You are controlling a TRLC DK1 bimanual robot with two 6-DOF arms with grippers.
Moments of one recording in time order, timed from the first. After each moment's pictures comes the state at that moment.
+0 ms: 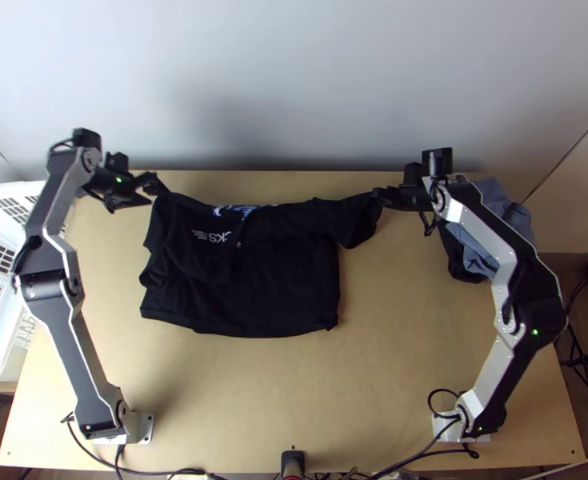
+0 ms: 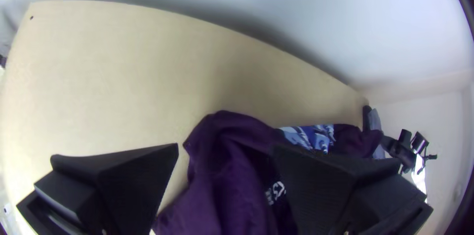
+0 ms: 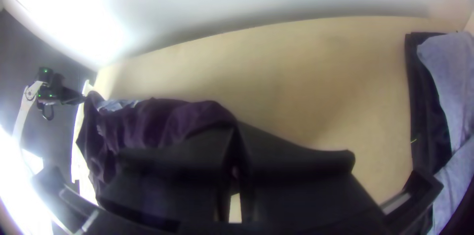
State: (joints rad) left arm 0.21 2.23 2.11 -1.04 0.54 -0.02; right arm 0.15 1.97 1.55 -0.42 -0.36 0.28
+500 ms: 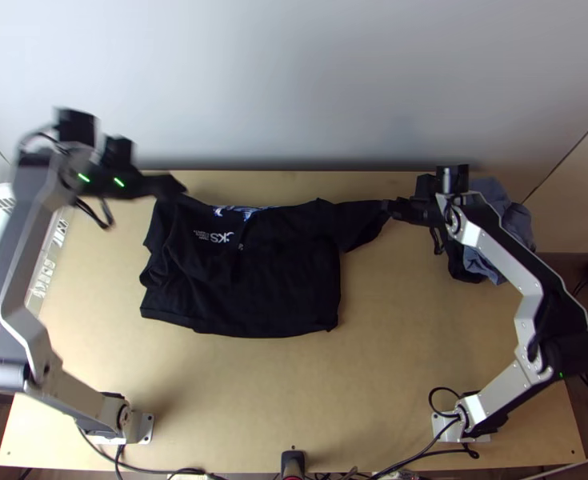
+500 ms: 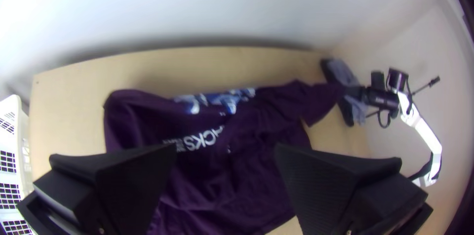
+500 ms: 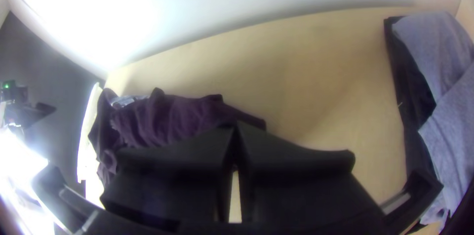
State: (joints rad) left arm -0.09 1.64 1.77 -1.04 0.43 0.00; right arm 0.14 1.73 1.29 -0.33 -0.36 0.32
